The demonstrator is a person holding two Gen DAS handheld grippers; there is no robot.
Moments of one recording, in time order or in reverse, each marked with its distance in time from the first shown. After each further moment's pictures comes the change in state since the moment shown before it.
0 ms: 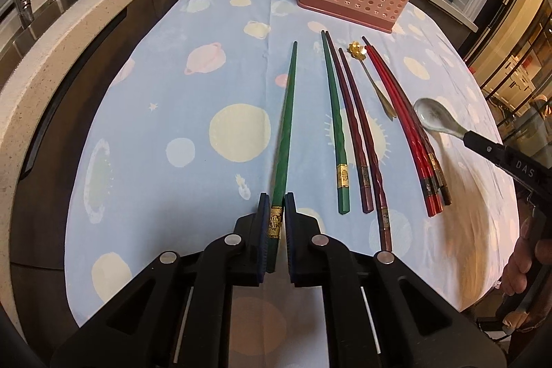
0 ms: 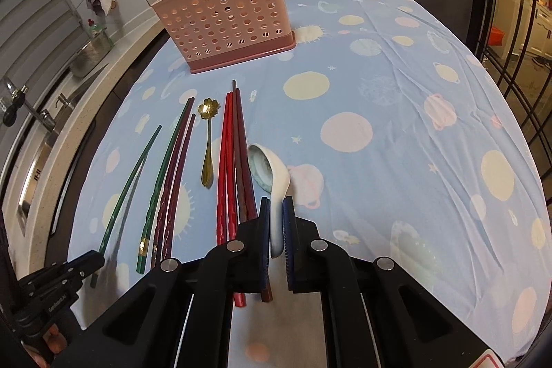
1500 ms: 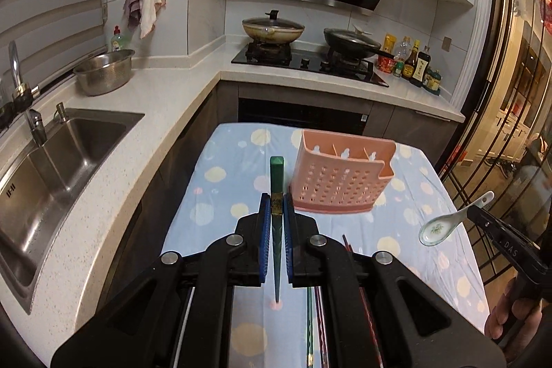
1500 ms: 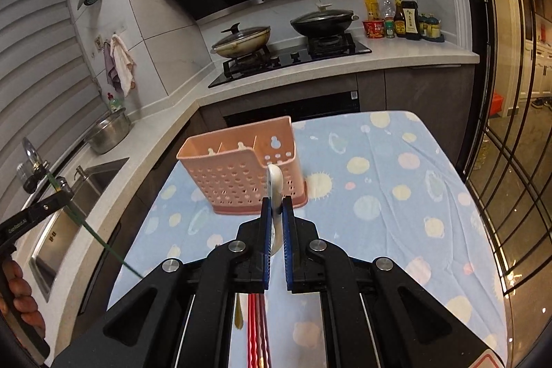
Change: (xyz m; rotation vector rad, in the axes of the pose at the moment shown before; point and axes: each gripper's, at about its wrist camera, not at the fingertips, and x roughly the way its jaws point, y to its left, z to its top) left arm -0.117 -0.021 0.182 0.042 -0.441 0.012; right arm -0.075 0.013 0.135 -0.026 -0.336 0.032
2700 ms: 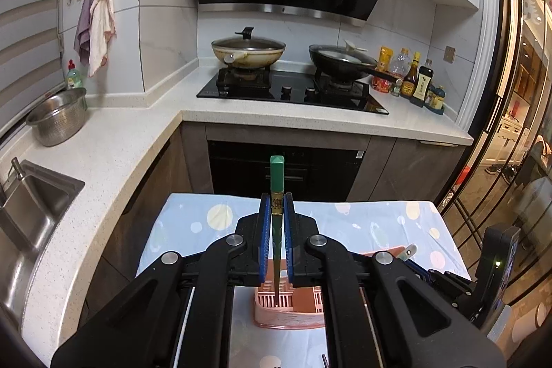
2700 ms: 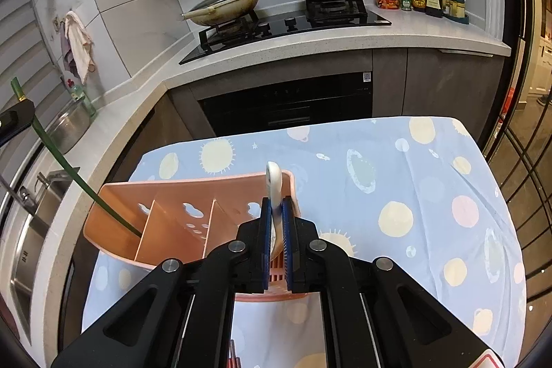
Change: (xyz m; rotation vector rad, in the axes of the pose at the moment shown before) left arm 0.157 -0.060 0.114 0.038 -0.038 -0.027; right arm 0.195 0.002 0.070 -0.005 0.154 -0.046
